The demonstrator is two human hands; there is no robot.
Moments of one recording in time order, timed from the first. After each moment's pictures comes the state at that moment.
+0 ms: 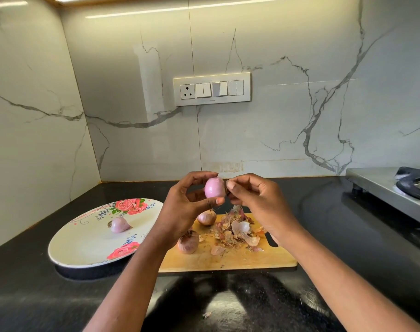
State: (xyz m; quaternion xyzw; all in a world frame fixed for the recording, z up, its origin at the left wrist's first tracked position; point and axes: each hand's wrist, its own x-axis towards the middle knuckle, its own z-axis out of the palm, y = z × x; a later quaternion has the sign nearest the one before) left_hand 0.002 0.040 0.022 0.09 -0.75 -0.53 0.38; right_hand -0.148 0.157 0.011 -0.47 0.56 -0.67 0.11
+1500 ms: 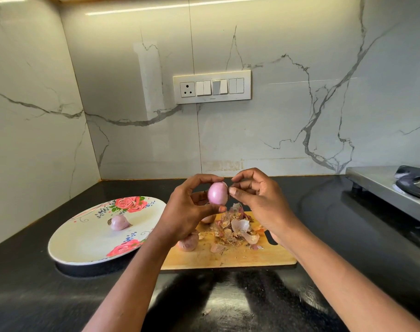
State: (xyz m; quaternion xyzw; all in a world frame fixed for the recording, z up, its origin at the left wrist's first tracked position) left_hand 0.000 0.039 0.016 0.11 -0.80 -0.47 0.36; right_hand -0.144 0.158 0.015 -0.45 0.58 -0.67 0.11
